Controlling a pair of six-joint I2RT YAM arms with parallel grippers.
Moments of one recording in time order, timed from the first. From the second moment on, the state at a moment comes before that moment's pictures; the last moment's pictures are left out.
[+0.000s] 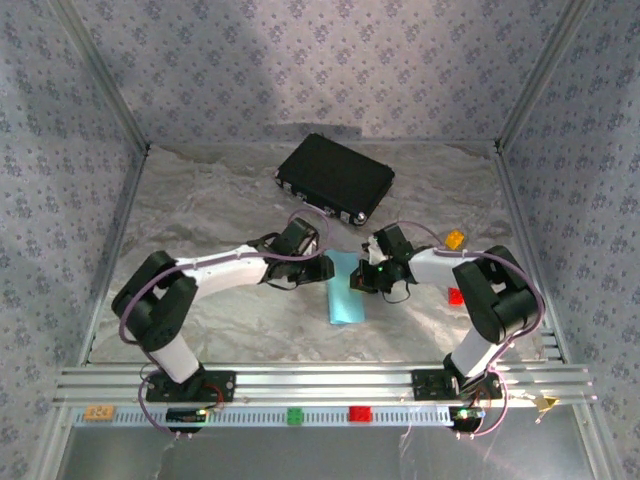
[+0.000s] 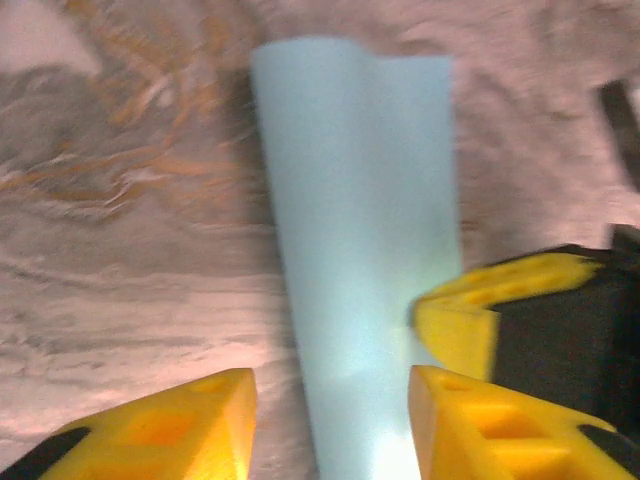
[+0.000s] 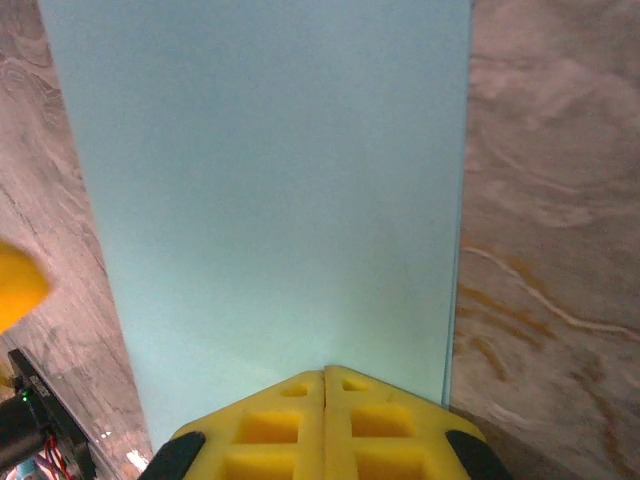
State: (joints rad) left arm -0.80 1.64 0.95 -0.25 0.21 -0.86; right arm 0.48 1.65 0.71 -0.16 -0.55 0.61
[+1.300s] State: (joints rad) left arm -0.75 1.83 0.82 0.12 0.47 -0.92; right arm 0.47 1.64 0.68 -0.14 -0.56 0.61
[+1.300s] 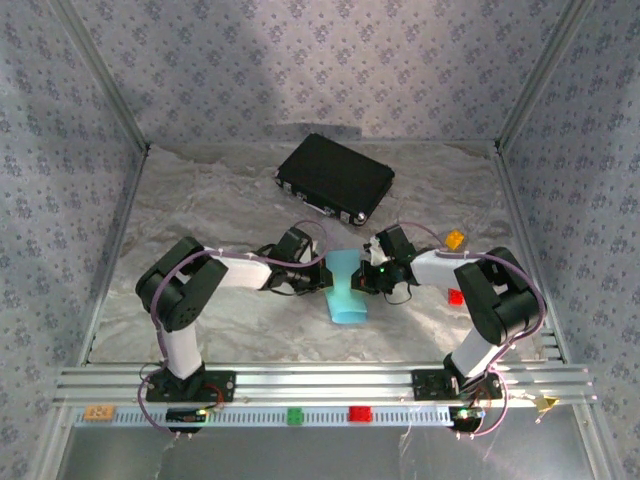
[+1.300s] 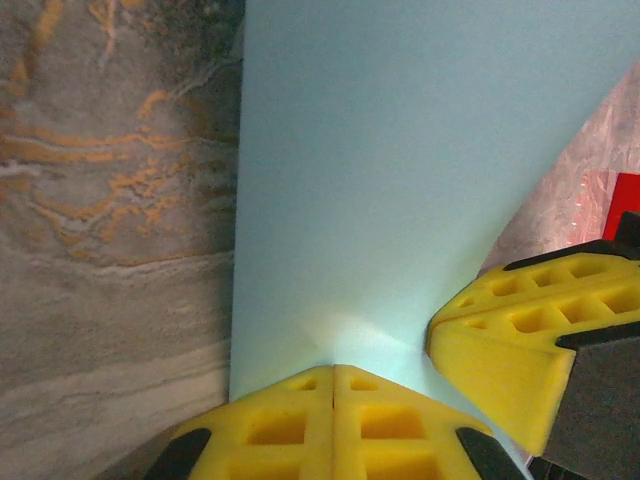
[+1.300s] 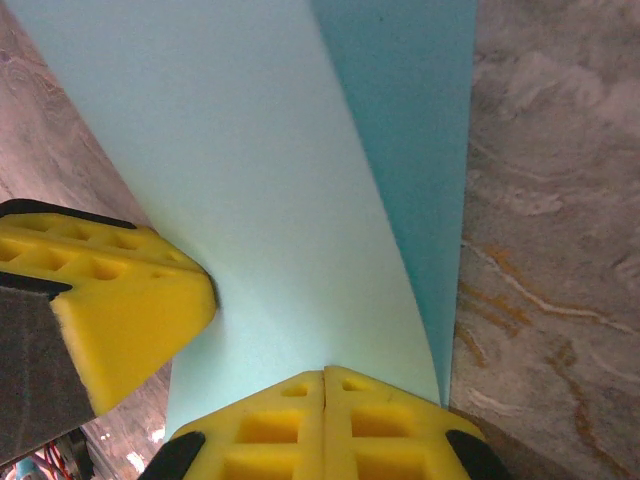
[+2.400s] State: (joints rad) left arm -0.68 1.87 0.96 -0.01 0.49 -0.86; right arm 0.46 1.63 0.68 -0.14 -0.56 0.60
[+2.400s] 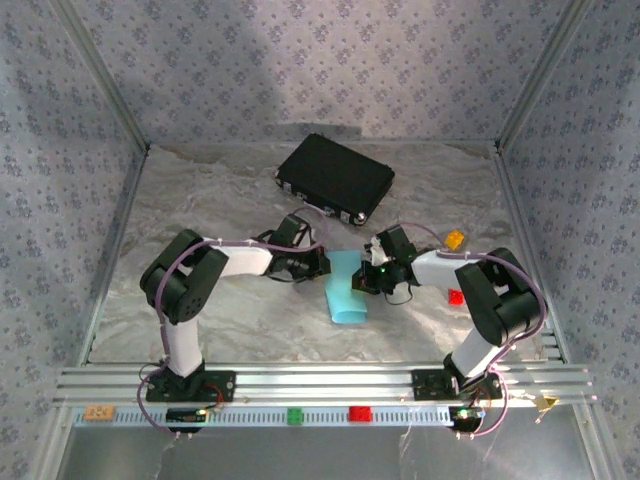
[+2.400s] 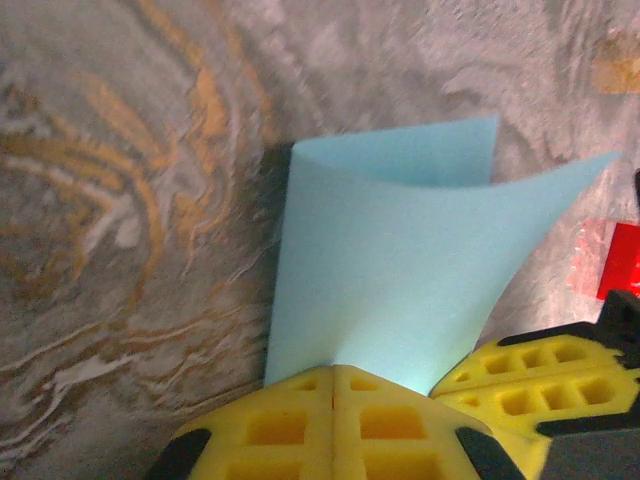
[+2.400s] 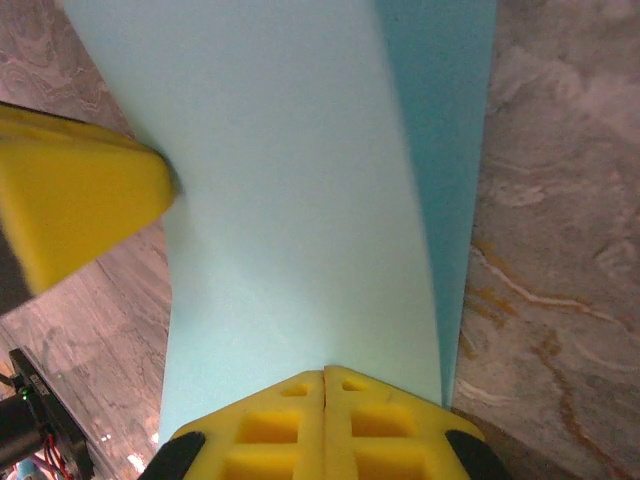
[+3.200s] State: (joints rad) left arm -0.63 1.95 1.04 0.00 0.54 -0.84; right arm 0.46 1.63 0.68 -0.14 -0.56 0.60
